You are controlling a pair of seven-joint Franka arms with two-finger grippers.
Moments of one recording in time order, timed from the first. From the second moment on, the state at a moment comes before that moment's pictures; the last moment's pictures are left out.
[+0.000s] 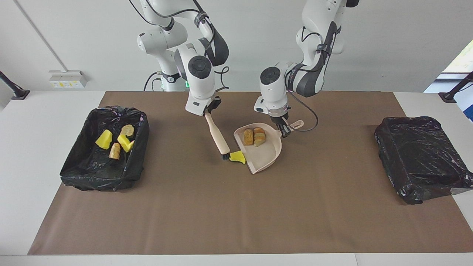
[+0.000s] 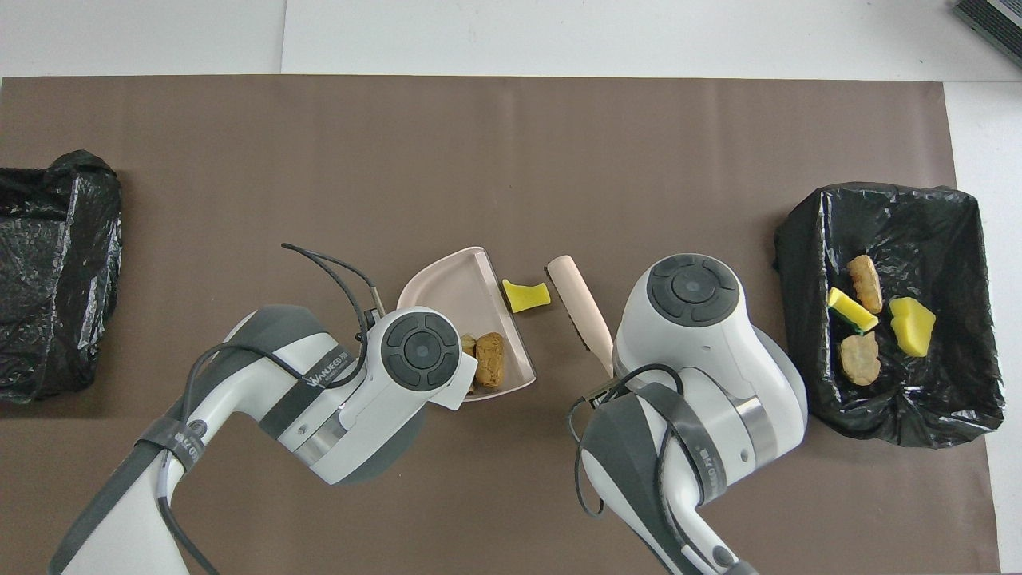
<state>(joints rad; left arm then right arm) -0.44 0.15 -0.20 -2.10 0.32 2.08 0.46 0.52 0.10 -0.05 -2.02 0.05 1.82 -0.01</state>
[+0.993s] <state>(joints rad) -0.42 0.15 -0.20 -2.10 0.32 2.07 0.45 0.54 0.06 -0.05 -1.99 0.42 1.67 0.12</state>
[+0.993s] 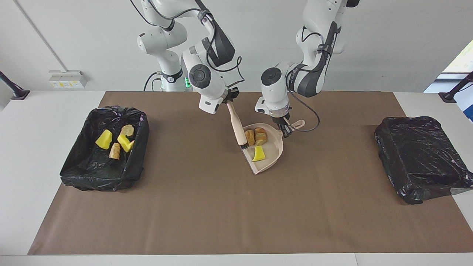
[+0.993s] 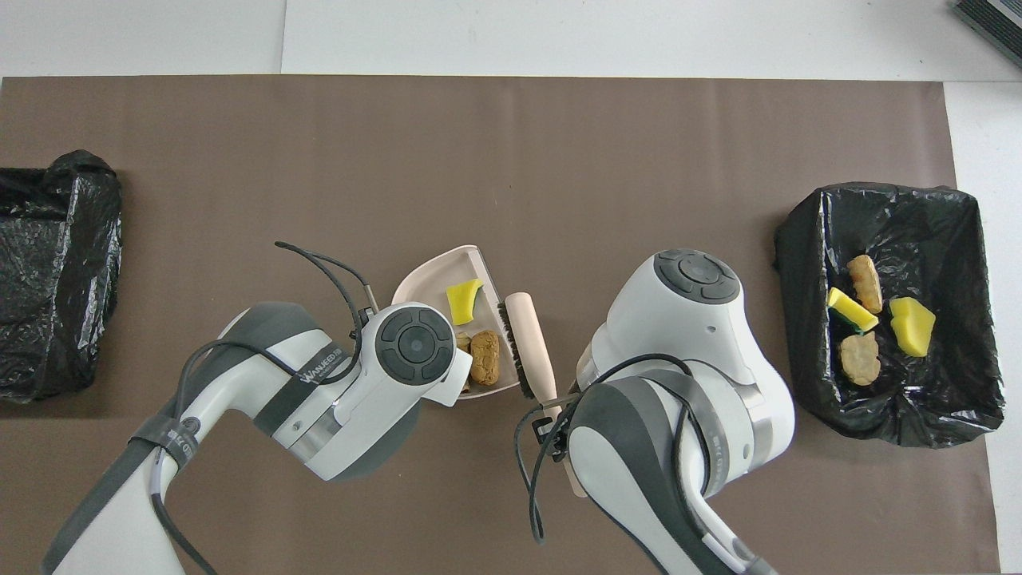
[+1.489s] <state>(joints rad) -0.35 0.12 -0.18 -2.09 0.32 2.07 0.59 0.54 -0.04 -0.05 -2.04 0.28 1.55 0.47</state>
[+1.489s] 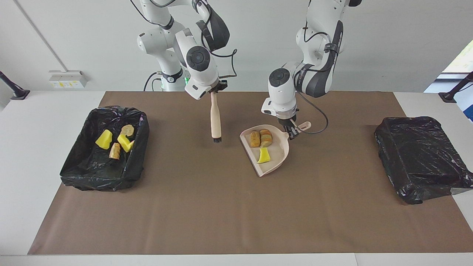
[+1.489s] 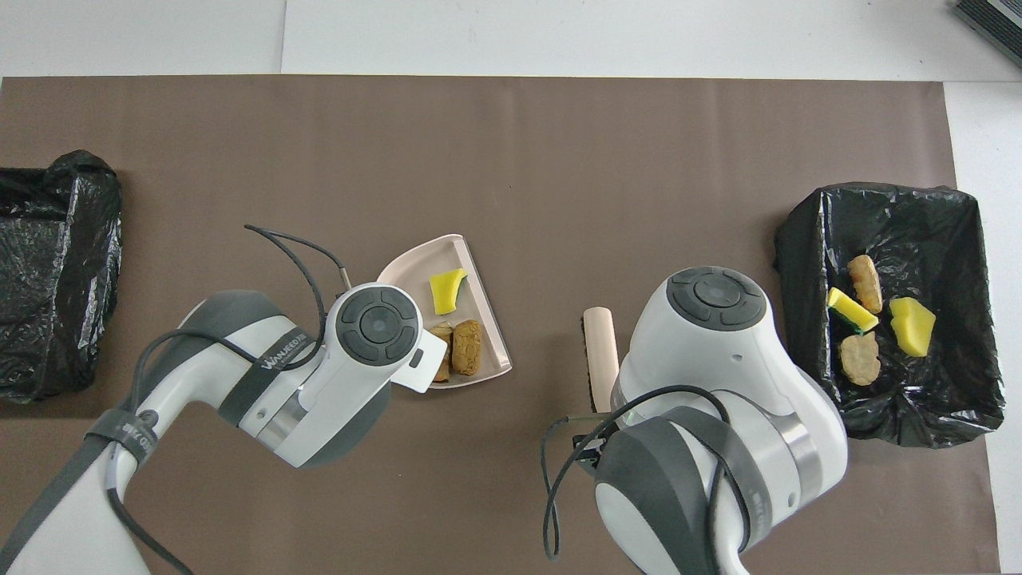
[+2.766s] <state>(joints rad) 0.54 0.16 -0.16 -1.64 0.20 1.91 1.66 0.95 0.05 -0.03 -2.22 0.28 1.98 0.74</state>
